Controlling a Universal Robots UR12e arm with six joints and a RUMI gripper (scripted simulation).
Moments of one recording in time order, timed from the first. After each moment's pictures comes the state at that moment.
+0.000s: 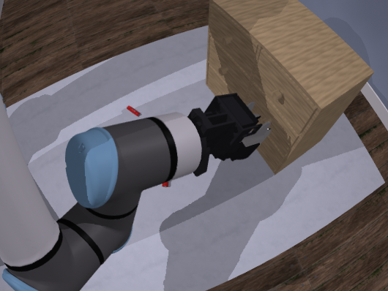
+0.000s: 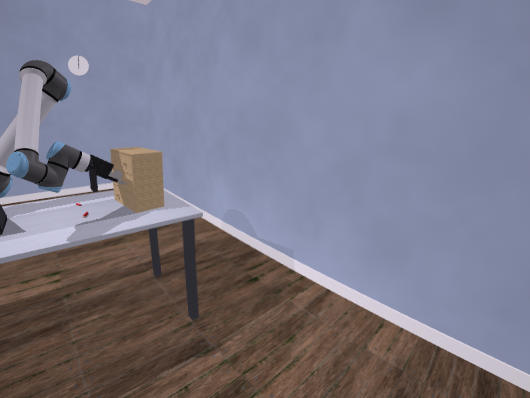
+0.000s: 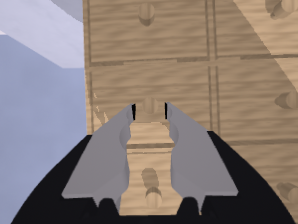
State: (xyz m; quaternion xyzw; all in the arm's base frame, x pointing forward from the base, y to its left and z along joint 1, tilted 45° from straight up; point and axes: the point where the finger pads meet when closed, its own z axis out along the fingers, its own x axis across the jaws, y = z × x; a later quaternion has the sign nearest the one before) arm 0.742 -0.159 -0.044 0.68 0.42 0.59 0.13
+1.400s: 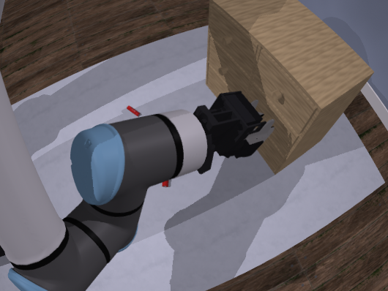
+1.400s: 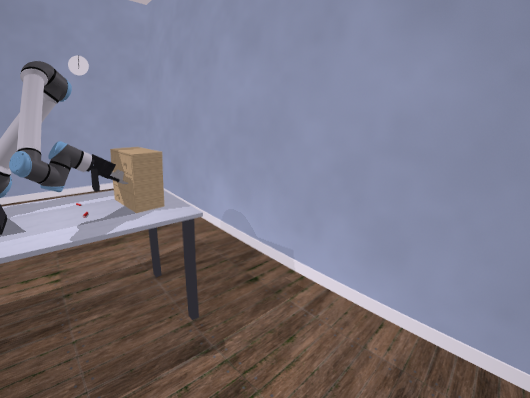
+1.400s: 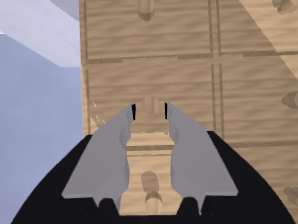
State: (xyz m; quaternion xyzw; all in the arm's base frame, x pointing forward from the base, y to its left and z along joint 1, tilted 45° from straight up) arm 0.751 -0.159 -0.043 0.68 0.42 0.59 0.13
